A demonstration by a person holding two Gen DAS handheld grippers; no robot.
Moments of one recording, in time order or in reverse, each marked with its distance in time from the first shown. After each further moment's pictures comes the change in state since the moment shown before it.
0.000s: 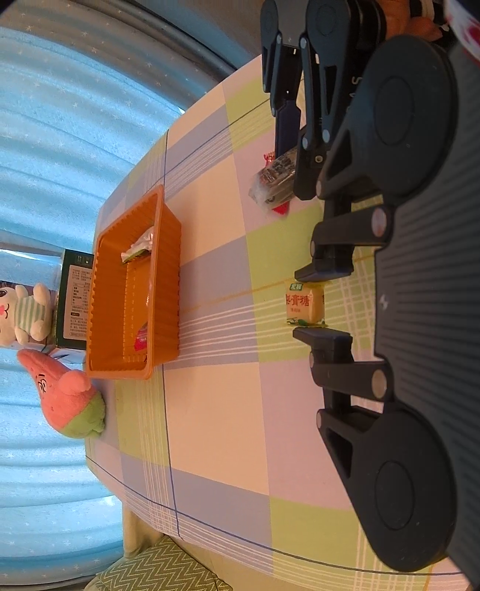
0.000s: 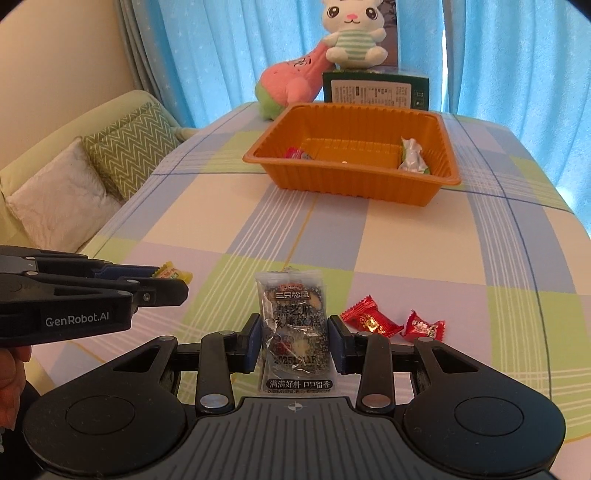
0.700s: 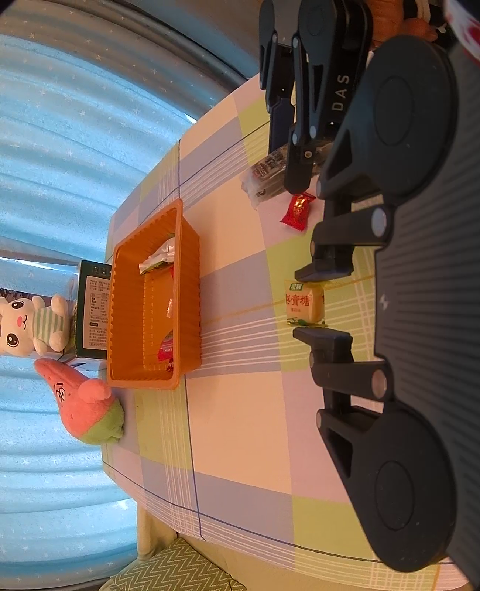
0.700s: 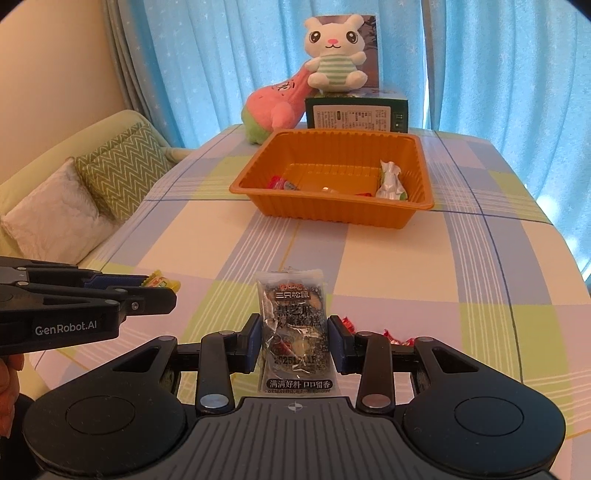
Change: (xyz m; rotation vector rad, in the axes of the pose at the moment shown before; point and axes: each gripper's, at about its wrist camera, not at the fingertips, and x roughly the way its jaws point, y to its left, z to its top) left arm -0.015 -0.011 0.019 0.015 -0.023 -0.010; right arm -0.020 -0.012 0.017 0.028 -0.046 -0.030
